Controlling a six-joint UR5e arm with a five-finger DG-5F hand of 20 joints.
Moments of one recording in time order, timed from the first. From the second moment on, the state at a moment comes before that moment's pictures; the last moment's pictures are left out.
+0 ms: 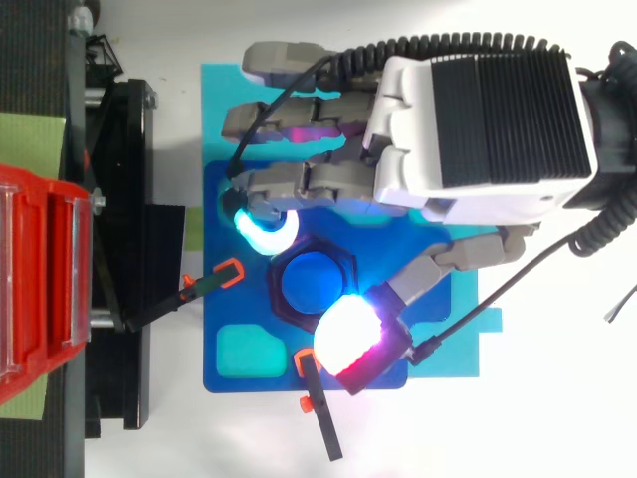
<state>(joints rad) 0.08 -2.21 -1.25 -2.80 -1.62 -1.22</state>
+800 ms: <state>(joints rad) 0.01 -2.21 -1.22 -2.80 -1.70 -1.23</state>
